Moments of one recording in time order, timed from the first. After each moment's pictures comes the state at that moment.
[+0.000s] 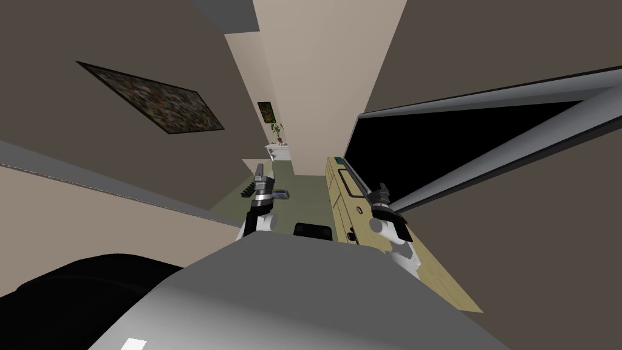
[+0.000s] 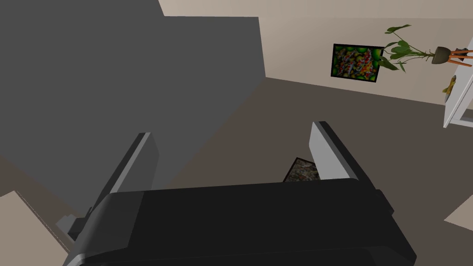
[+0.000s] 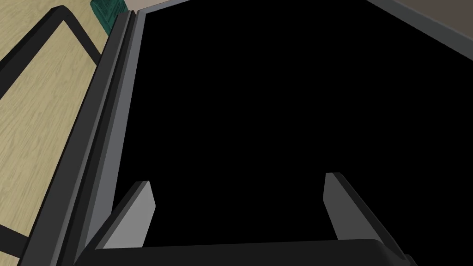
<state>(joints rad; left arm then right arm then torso) 0.53 -0.03 -0.04 -2.29 0.02 -0.41 -0.09 0.32 -0.21 -0.26 -1.85 -0.57 -0.07 0.07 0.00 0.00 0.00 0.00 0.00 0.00</state>
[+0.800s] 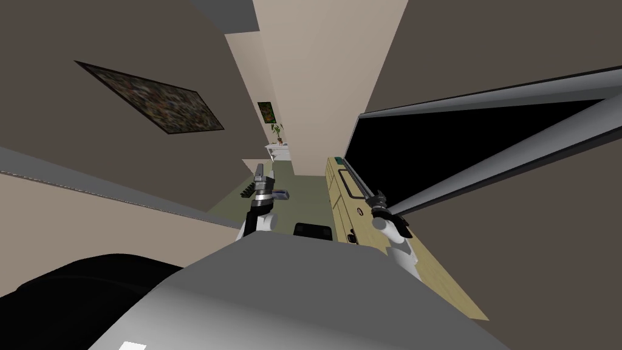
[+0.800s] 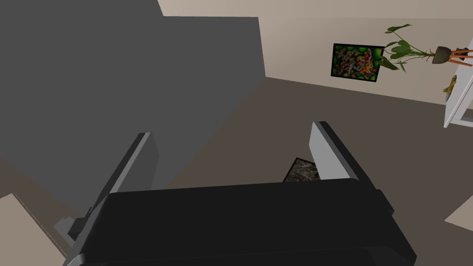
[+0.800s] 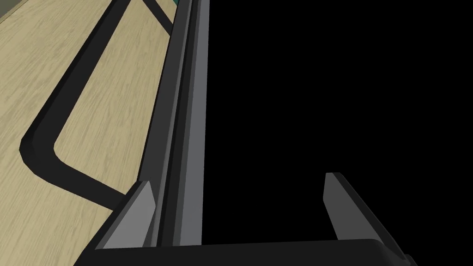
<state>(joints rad) 0.53 -0.03 -0.04 -2.29 0.02 -0.41 -0.09 0.24 -0.24 -0.32 -1.64 -0.75 0.07 0.05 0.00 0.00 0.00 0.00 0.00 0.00</state>
